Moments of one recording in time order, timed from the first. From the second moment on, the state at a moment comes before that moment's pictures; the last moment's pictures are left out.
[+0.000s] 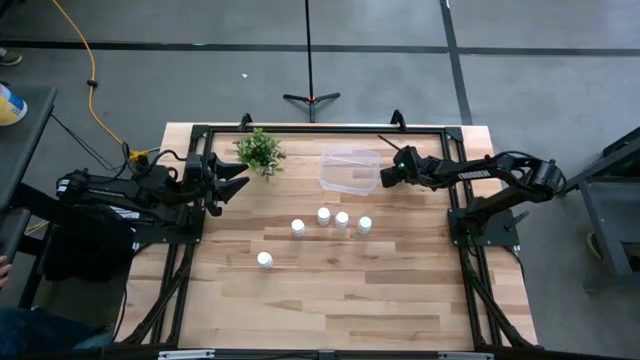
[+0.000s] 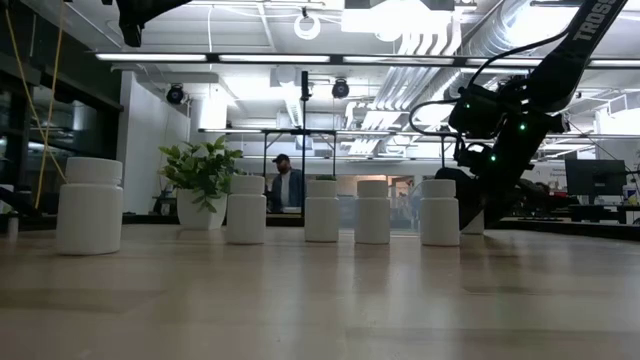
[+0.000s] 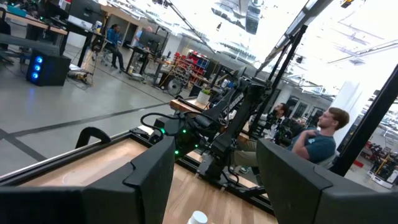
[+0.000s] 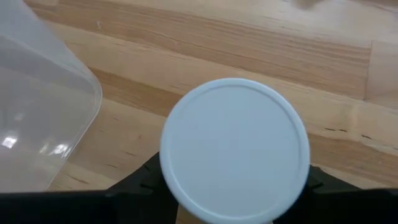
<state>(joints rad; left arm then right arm) -0.14 0.42 0.46 0.15 -0.44 -0.35 -0.59 1.43 0.44 0.01 0.30 0.62</state>
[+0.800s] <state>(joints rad) -0.14 0.42 0.46 0.15 -0.44 -0.35 -0.59 1.34 0.44 -0.03 0.27 0.65</state>
